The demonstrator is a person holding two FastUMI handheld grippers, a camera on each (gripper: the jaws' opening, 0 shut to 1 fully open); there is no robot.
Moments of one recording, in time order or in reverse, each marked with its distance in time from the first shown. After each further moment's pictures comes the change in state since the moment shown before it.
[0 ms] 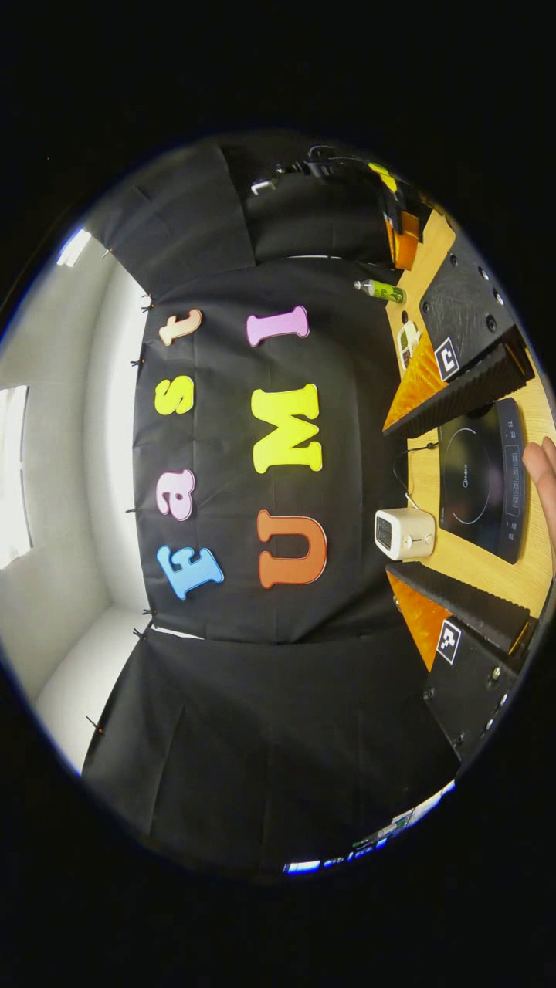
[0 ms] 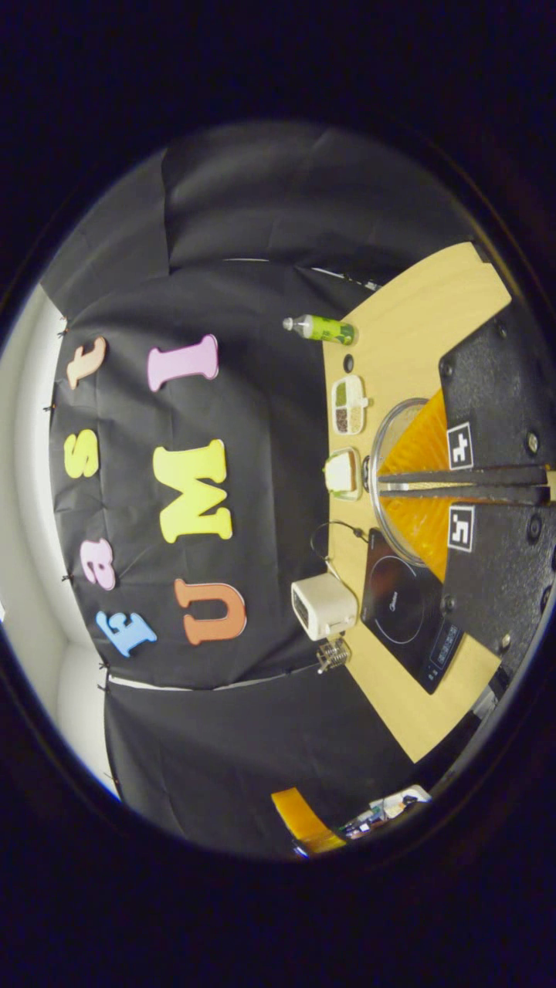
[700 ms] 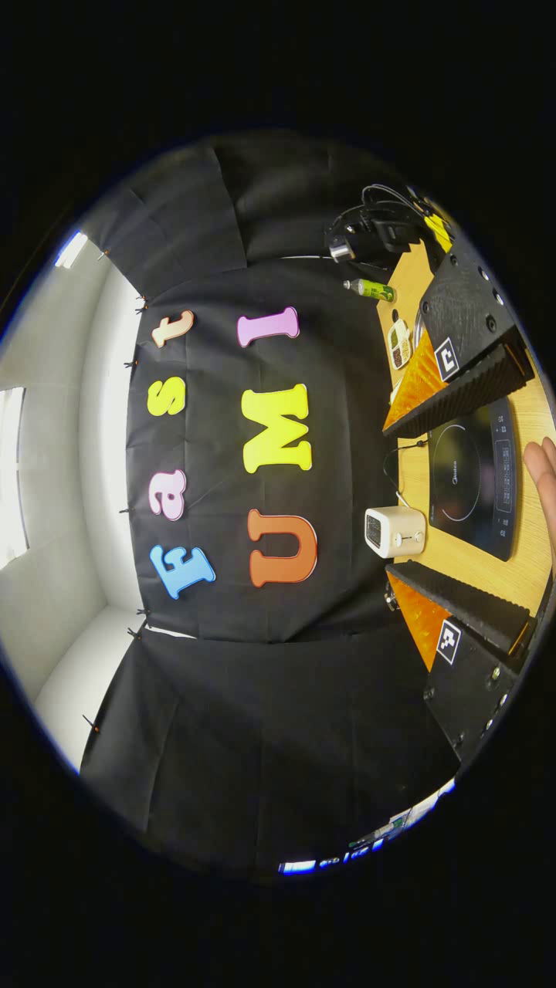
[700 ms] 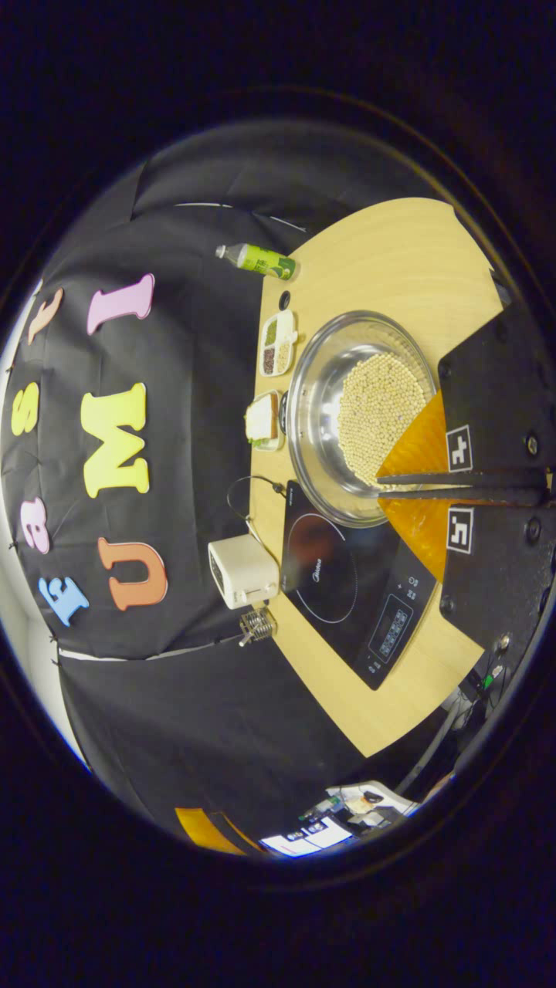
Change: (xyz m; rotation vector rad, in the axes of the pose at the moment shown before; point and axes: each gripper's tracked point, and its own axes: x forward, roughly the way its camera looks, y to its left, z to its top) left arm -0.006 0.004 -0.021 0.007 0.019 0.002; right arm 0.056 0.051 -0.111 -0.076 0.245 0.114
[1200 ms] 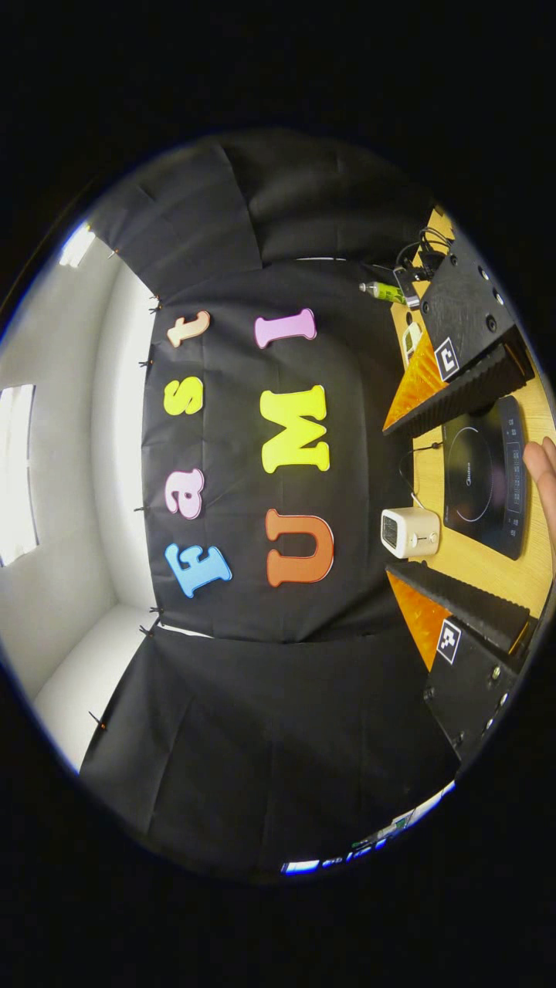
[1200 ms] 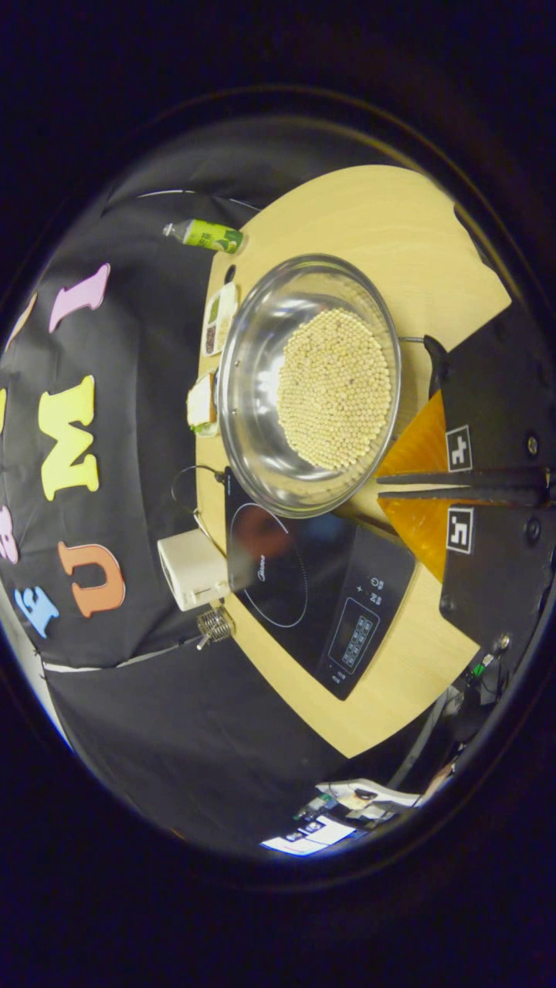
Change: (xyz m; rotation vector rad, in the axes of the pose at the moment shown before) left arm -0.004 0.001 0.029 -0.018 -0.061 -0.009; right arm 0.038 0.011 -0.063 0.087 0.170 0.029
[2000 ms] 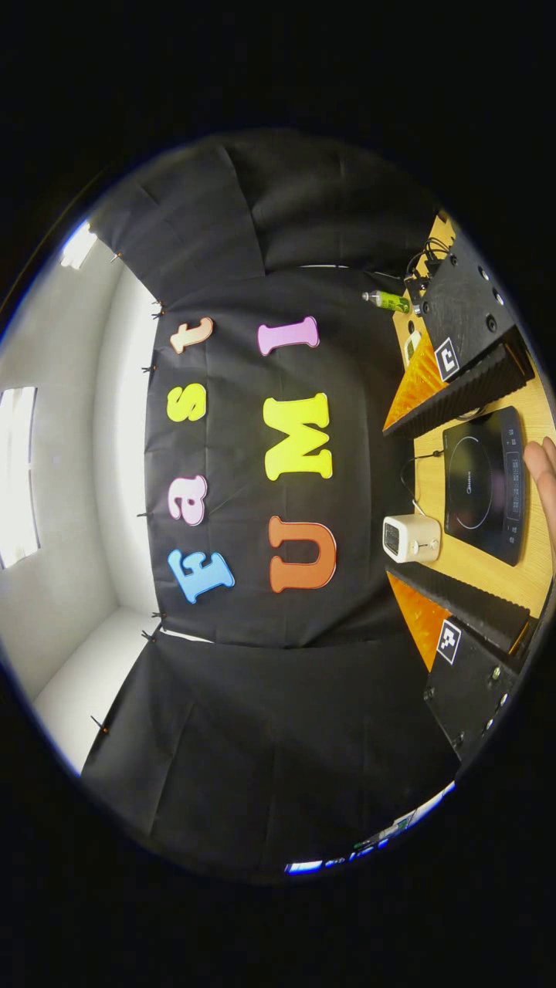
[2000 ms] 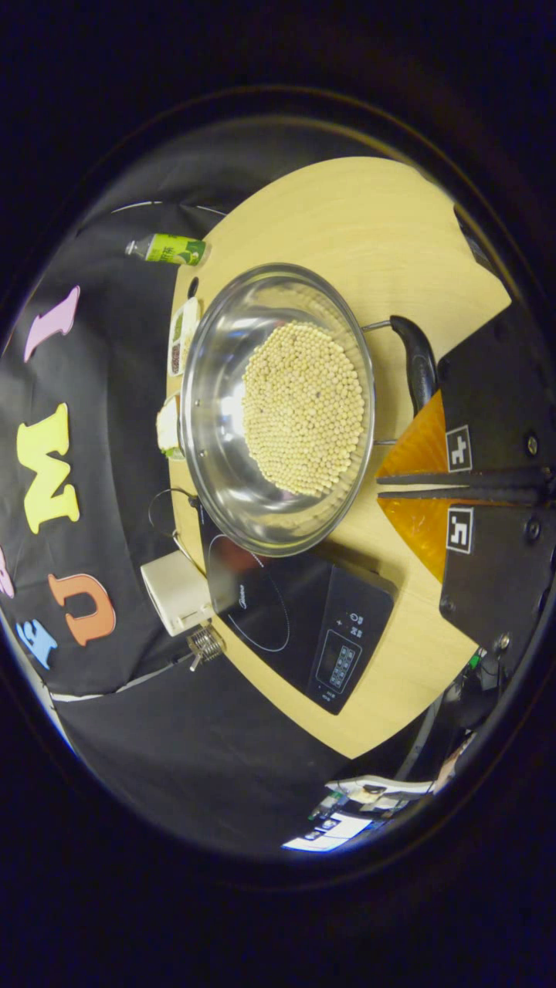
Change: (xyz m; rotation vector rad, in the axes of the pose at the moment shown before) left arm -0.007 -0.012 0.003 0.011 0.003 -0.020; right arm -0.003 -0.036 -0.017 0.036 0.060 -0.008
